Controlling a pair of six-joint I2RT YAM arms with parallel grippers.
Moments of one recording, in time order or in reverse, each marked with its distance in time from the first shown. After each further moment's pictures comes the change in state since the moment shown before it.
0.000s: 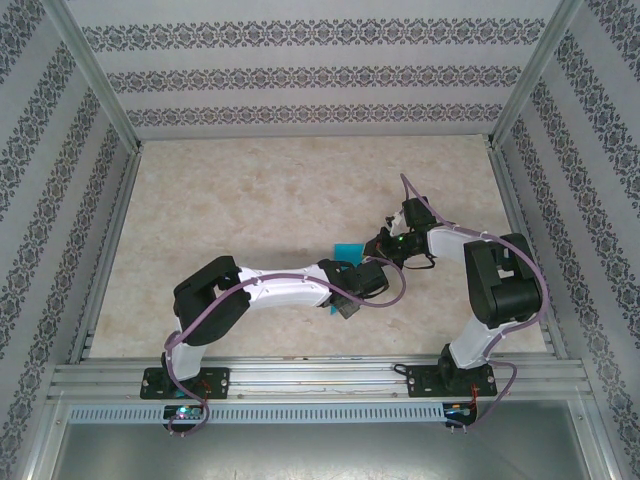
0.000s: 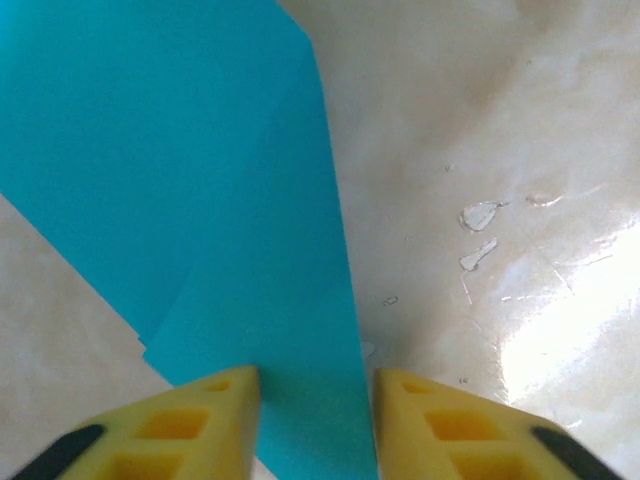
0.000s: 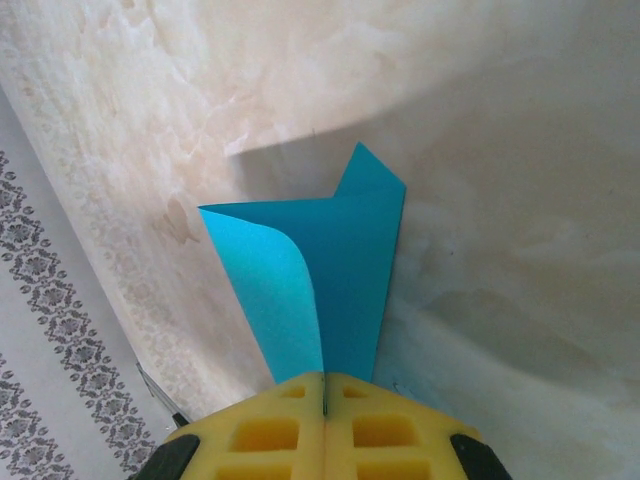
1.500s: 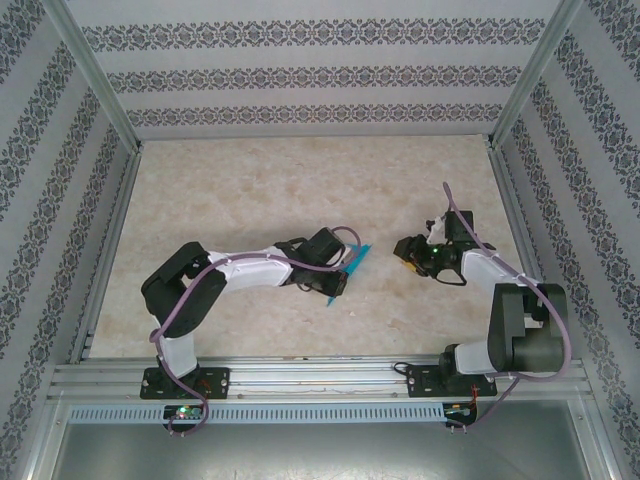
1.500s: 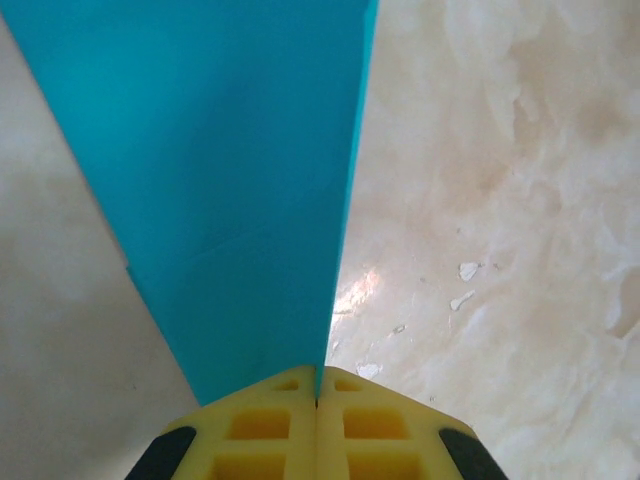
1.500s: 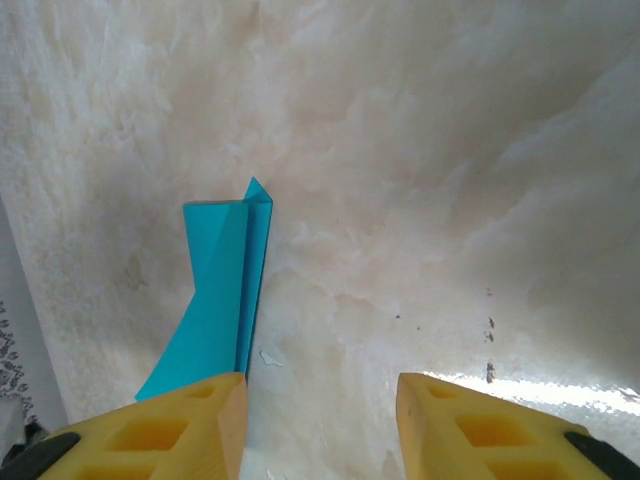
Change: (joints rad) left arm 0.269 -0.133 -0.288 0.379 0.563 -0.248; right arm -0.229 -0.312 -0.204 -0.027 0.111 -0.167
